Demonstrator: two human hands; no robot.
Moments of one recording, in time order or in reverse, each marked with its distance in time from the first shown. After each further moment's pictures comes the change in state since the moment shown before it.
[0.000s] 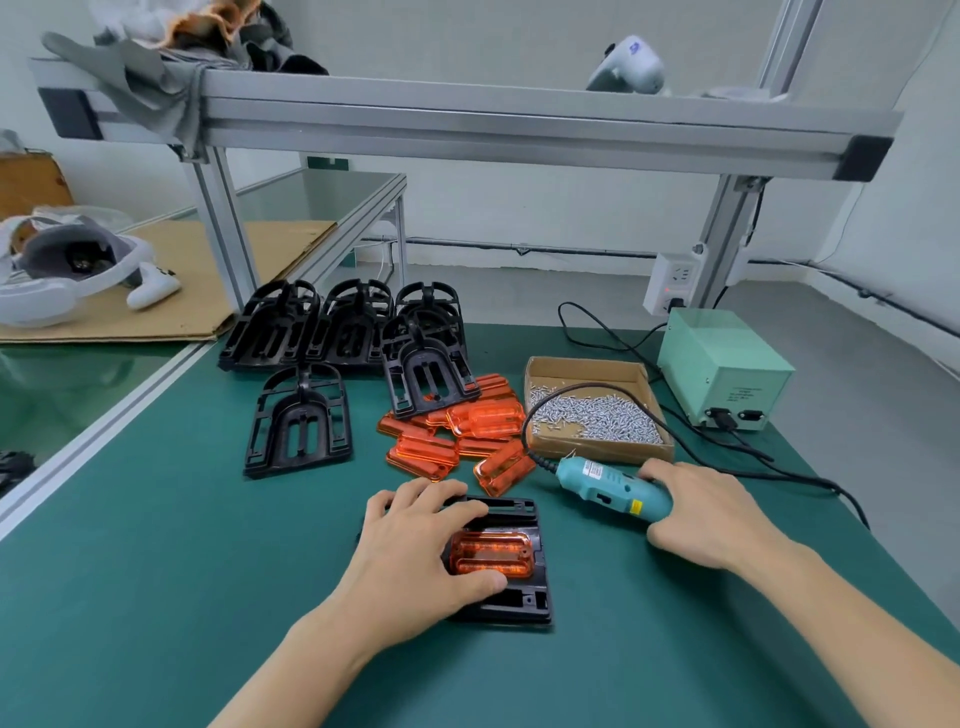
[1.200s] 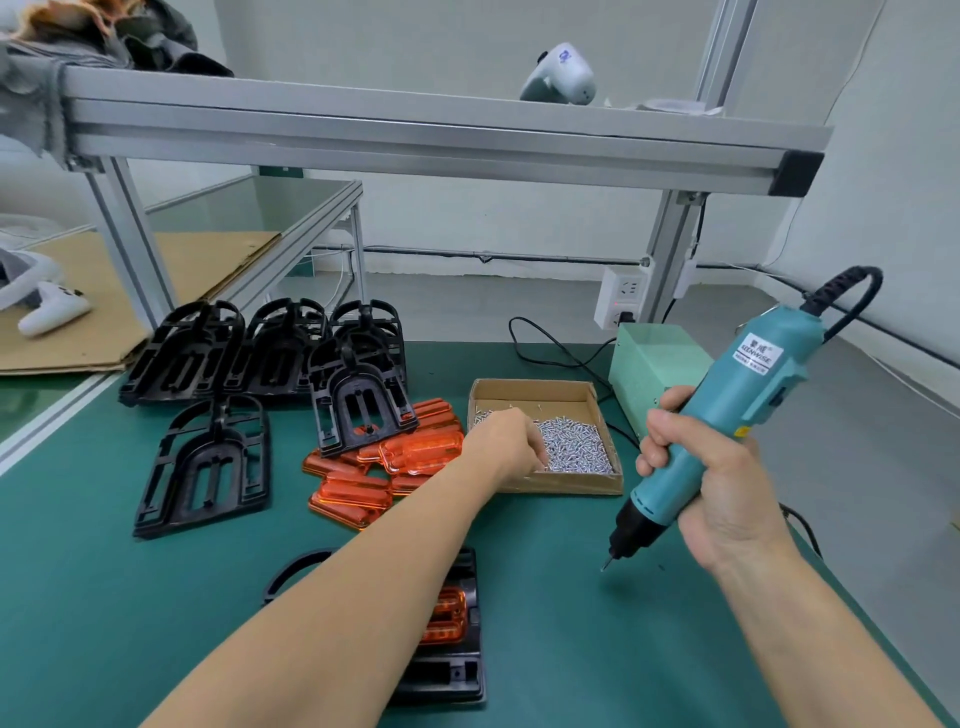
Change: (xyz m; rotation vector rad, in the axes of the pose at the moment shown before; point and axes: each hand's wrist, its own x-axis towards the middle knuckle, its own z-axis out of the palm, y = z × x) left_hand 0.209 0.078 0.029 -0.266 -0.172 -0.032; right_hand 0.004 0.003 -0.046 1.794 0.463 -0.146
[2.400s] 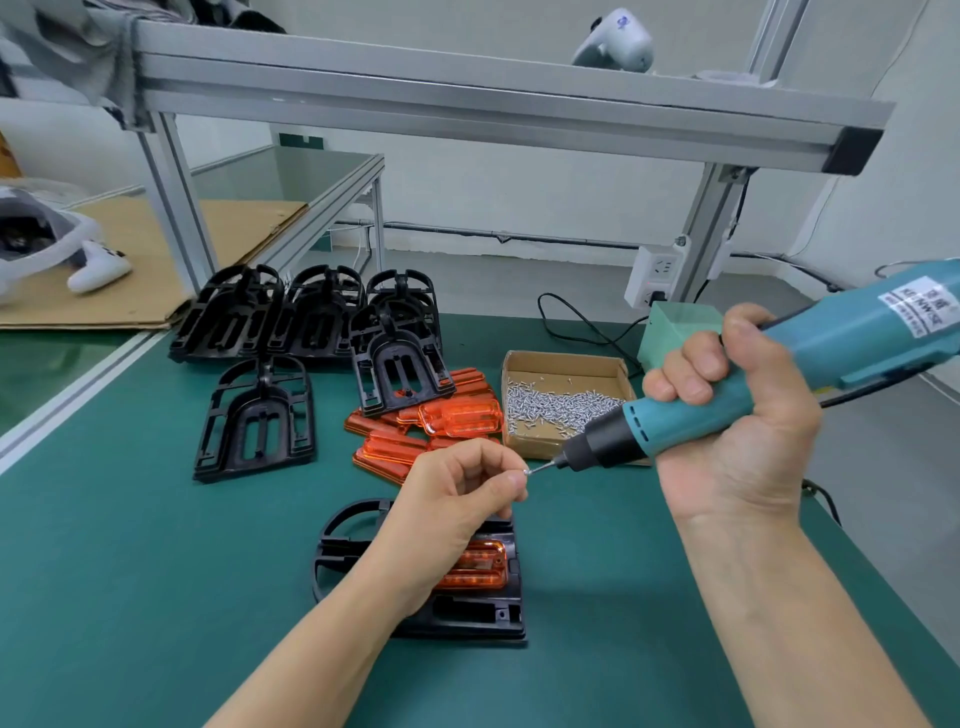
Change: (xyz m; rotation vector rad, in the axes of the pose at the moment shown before) left_hand -0.175 -0.027 -0.021 -0.963 0.223 0.224; right_hand -0.037 -0.027 0.080 0.476 -0.014 -0.137
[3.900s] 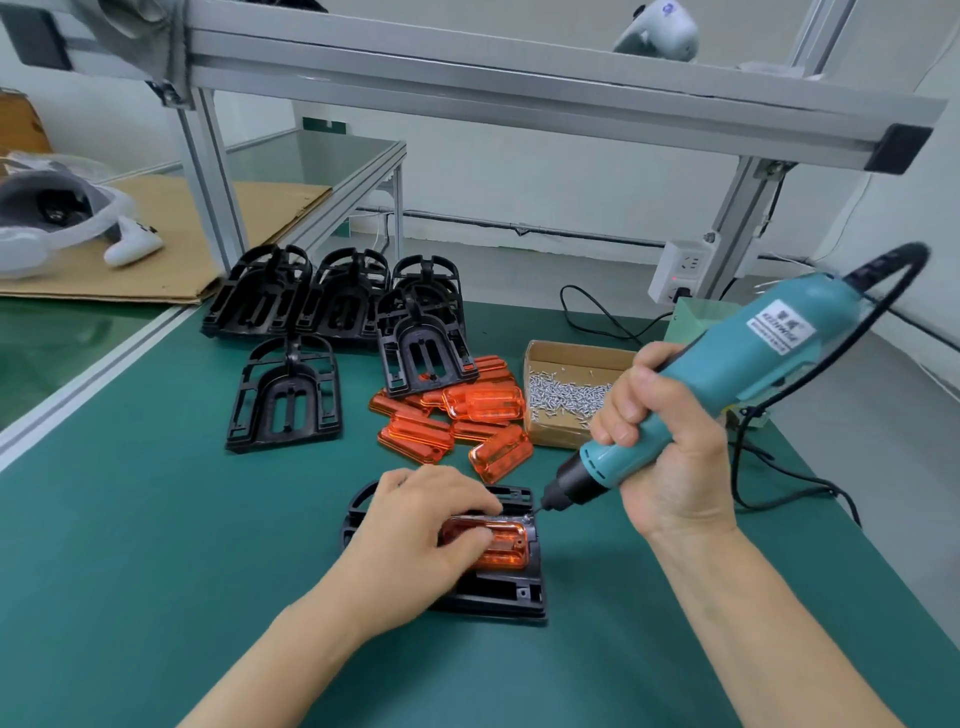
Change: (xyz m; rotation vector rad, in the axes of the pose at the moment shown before) left_hand -0.039 -0.012 -0.036 0.845 -0.041 0.094; right_hand -0.014 0.041 -0.014 -0.188 -0.157 0.170
